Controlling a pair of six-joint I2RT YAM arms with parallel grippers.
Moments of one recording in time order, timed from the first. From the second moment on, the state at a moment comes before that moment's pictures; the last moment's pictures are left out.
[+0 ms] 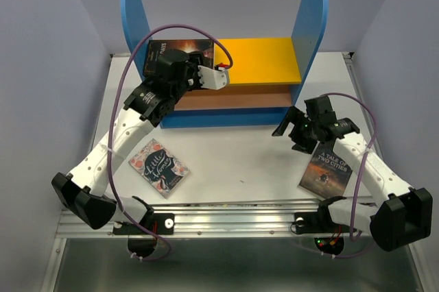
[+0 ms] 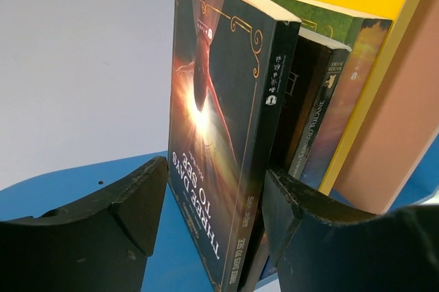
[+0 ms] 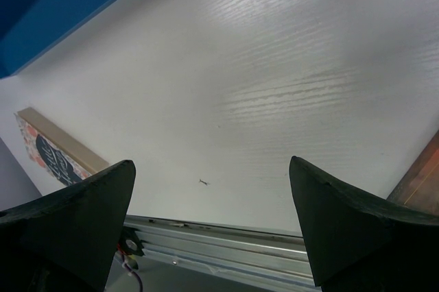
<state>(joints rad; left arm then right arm) -0.60 1.35 1.51 -0.54 -0.24 1.16 0.28 1.15 0.90 -0.72 -0.16 0.82</state>
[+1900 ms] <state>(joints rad) -0.61 0.89 1.29 -0.47 -0.22 -0.57 0.60 1.41 1.59 -0.51 -0.10 0.34</state>
